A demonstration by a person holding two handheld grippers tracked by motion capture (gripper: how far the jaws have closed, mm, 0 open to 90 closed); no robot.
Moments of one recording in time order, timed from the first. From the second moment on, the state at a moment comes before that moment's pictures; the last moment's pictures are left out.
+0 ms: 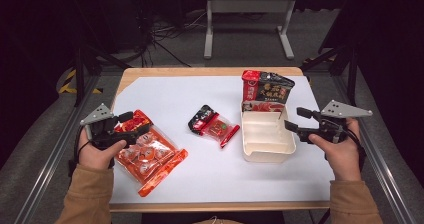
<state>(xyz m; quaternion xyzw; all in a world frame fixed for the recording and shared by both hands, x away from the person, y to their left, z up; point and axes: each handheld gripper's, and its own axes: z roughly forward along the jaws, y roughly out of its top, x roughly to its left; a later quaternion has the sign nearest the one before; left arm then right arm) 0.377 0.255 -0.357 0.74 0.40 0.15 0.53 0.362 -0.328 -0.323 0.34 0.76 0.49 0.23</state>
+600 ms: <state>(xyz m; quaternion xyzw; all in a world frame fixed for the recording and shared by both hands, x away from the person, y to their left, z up) 0.377 0.318 -0.385 0.70 0.49 0.21 0.48 0.374 -0.319 -0.327 0.33 0.77 0.49 0.23</state>
